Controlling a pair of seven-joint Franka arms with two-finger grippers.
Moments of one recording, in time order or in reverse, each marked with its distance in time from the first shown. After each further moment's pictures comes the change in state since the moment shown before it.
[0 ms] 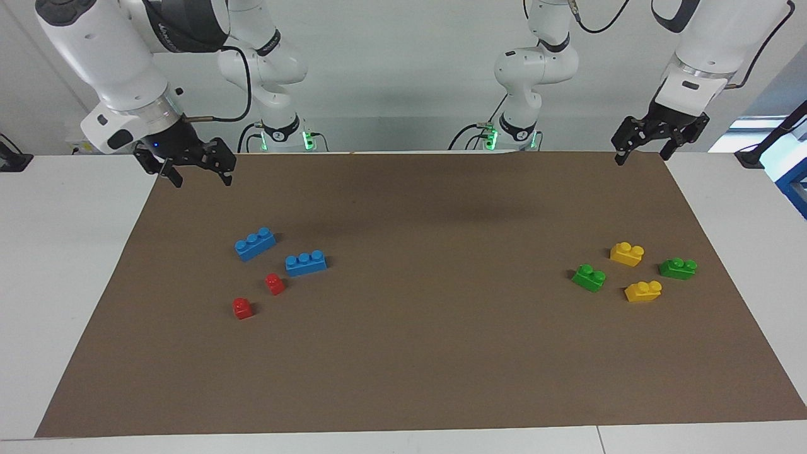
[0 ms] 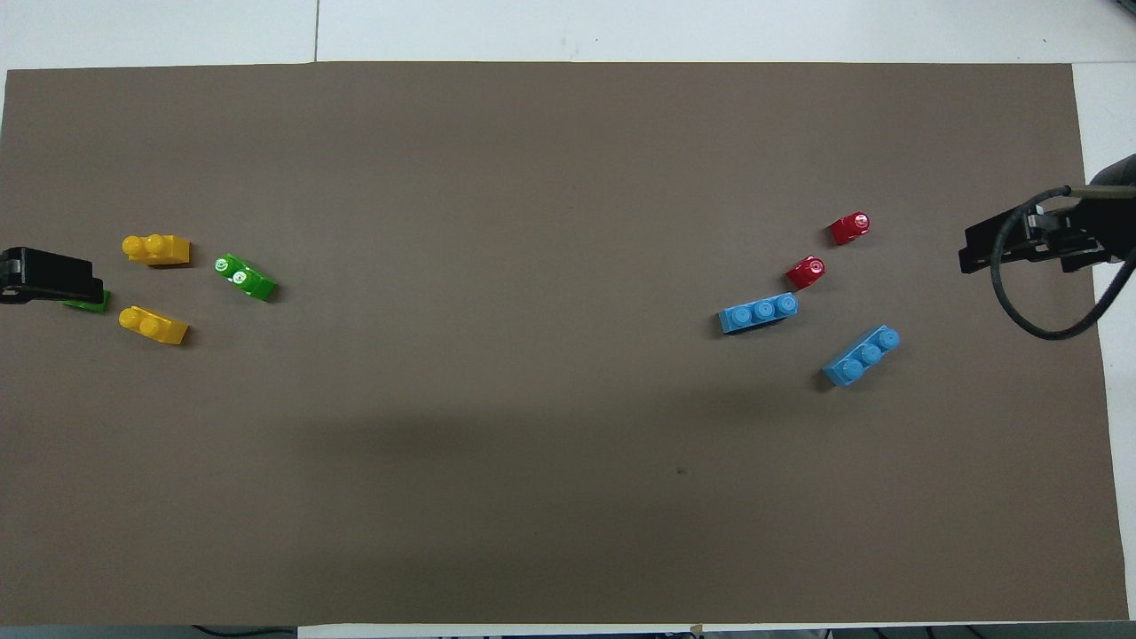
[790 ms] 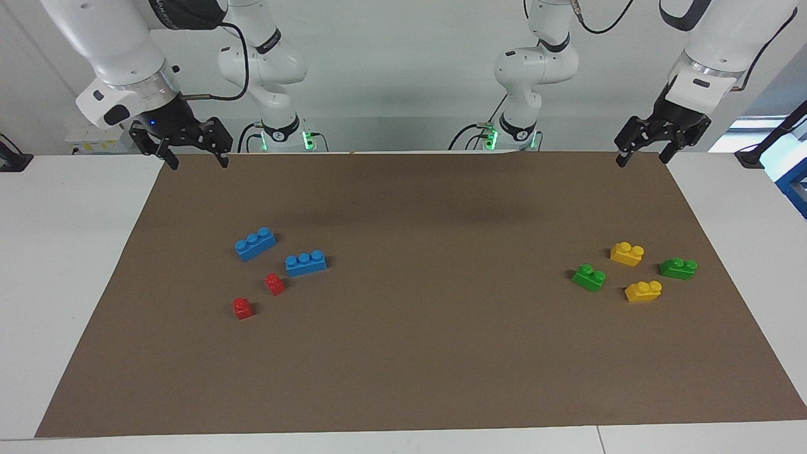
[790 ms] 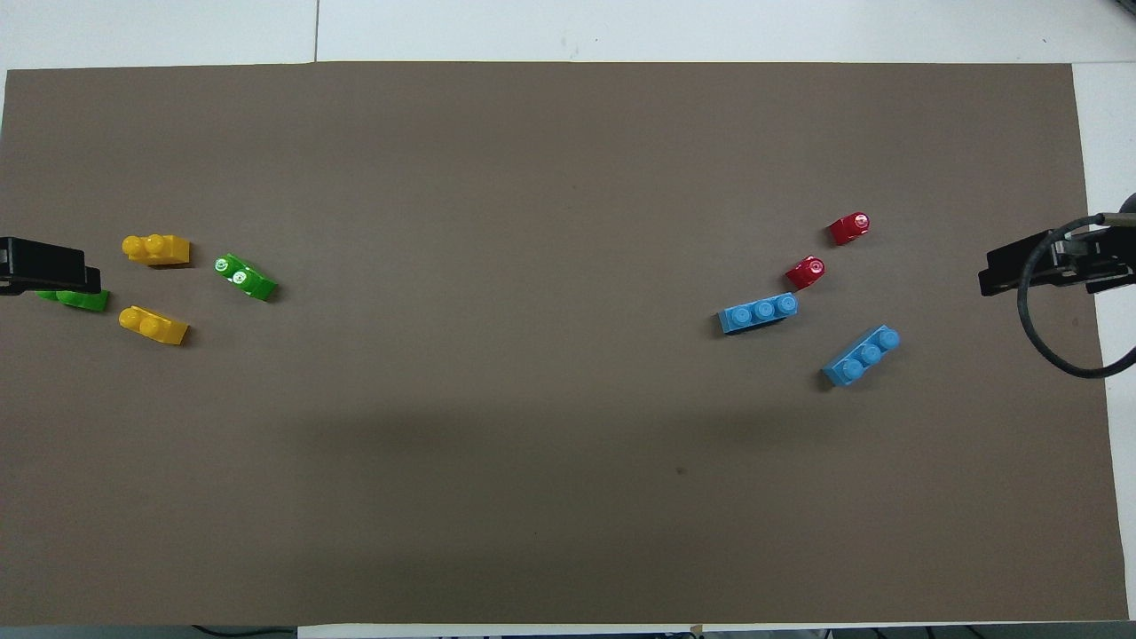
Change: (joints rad) left arm 0.000 0.002 0.017 0.000 -0.010 0.020 0.003; right arm -0.002 -0.049 -0.001 -0.032 -0.002 -0.016 -0.004
